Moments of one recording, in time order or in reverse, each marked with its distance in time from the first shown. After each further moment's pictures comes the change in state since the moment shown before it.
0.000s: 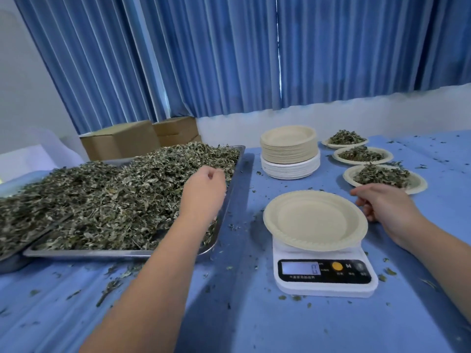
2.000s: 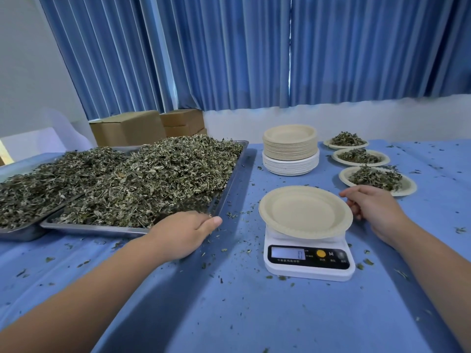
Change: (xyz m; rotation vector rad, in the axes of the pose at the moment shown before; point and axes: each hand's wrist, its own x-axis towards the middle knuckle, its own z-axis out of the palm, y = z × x) left_hand -0.056 -0.055 -0.046 0.624 -0.587 0.280; right_hand -0.008 -0.004 -0.002 -0.023 -0.084 -0.038
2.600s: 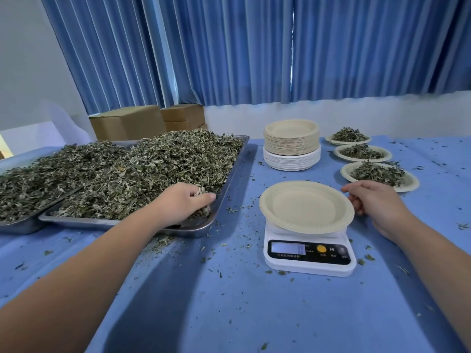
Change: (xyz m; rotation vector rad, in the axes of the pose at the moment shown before) left_hand 0.031 -0.018 -0.017 -0.426 0.126 -0.139; right_hand 0.000 0.000 0.000 0.019 -0.005 0.006
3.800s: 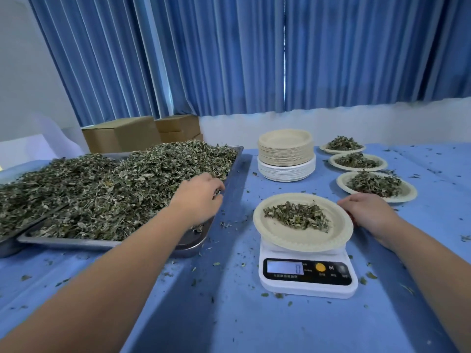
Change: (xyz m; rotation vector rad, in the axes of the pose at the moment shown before) left_hand 0.054 0.035 0.022 0.533 0.175 0.219; right_hand 0.002 -0.010 0.005 -0.185 -0.046 0.077
